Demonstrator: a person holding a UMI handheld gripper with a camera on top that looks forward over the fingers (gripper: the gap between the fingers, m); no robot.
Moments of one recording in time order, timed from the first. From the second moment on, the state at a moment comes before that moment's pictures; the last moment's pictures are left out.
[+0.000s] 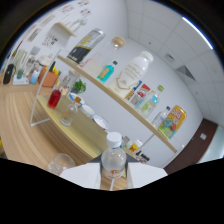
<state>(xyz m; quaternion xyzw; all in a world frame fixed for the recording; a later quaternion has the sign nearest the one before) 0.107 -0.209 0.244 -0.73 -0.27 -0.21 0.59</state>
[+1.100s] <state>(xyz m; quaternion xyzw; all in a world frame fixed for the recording) 0.157 -0.211 0.014 -0.89 -0.05 0.03 0.45</state>
